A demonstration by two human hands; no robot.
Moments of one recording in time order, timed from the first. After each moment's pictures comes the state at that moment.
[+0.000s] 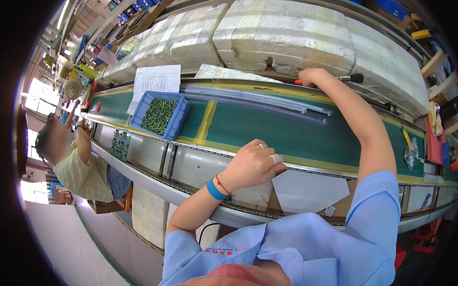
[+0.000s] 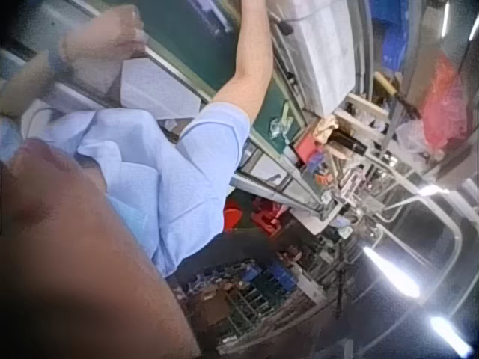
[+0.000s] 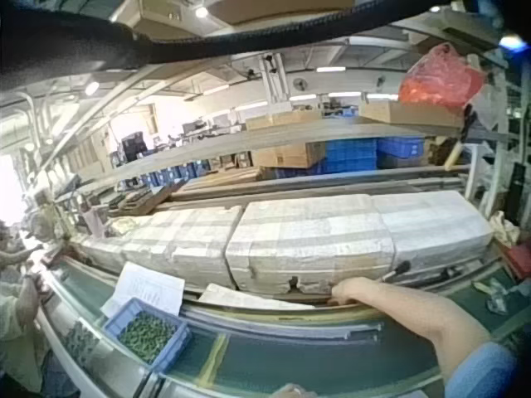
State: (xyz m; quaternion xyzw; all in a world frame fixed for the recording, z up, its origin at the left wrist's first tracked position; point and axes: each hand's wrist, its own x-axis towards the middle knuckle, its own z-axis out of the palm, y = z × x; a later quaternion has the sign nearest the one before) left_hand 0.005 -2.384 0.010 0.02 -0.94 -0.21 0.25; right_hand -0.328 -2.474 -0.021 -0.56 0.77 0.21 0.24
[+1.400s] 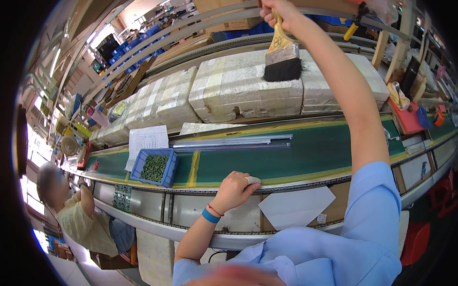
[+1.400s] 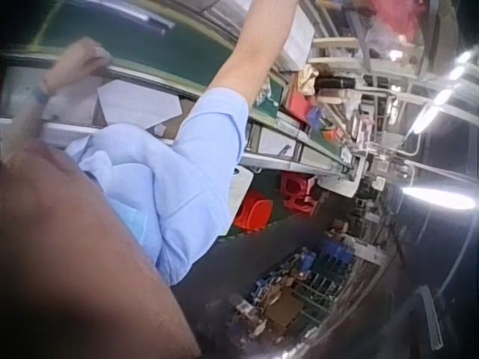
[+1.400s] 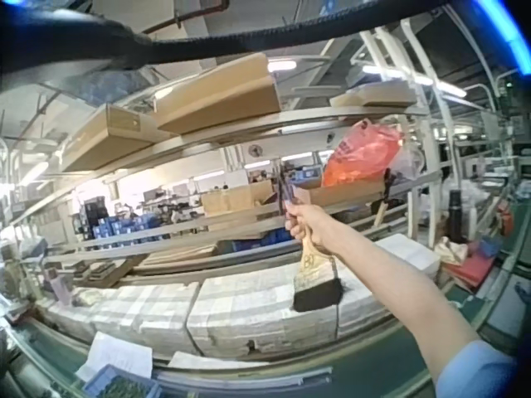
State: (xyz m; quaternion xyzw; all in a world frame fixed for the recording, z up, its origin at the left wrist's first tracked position) left_hand 0.010 -2.384 0.018 0.04 -0.95 -0.25 0.20; right_hand -0.410 -2.446 0.258 -0.39 0.48 -0.70 0.34
